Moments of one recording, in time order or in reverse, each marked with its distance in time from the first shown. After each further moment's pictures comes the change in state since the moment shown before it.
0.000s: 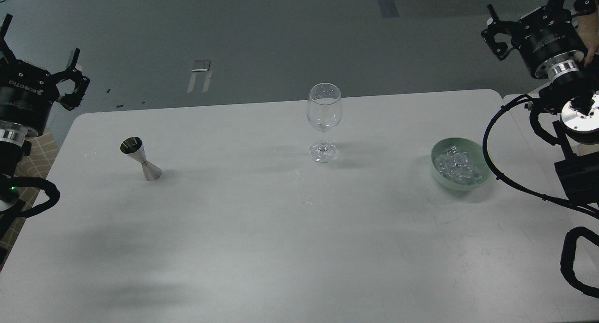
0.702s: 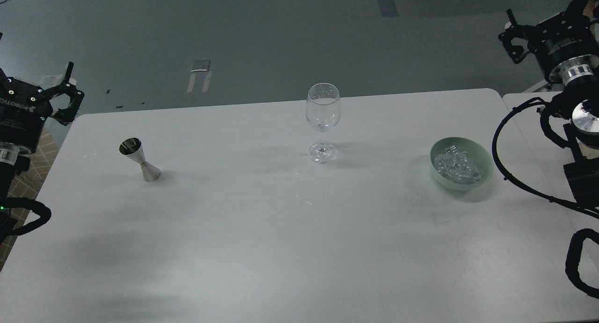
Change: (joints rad) left arm 0.092 0.013 -0.026 -0.039 -0.076 -0.083 0.062; right arm -0.020 -0.012 0.046 0.001 -0.001 -0.060 0.011
